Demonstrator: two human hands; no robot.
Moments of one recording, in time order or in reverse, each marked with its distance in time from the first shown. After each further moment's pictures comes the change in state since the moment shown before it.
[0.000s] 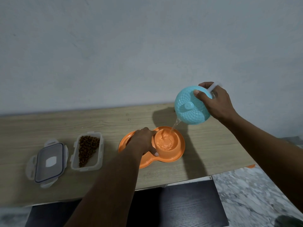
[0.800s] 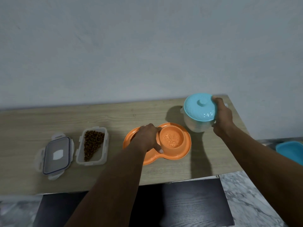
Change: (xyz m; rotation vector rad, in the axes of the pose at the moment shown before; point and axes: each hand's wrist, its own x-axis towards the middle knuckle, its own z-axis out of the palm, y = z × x) left_hand 0.006 -0.005 0.005 -0.035 0.016 0.014; right_hand -0.011 0.062 0.041 0.651 0.203 0.697
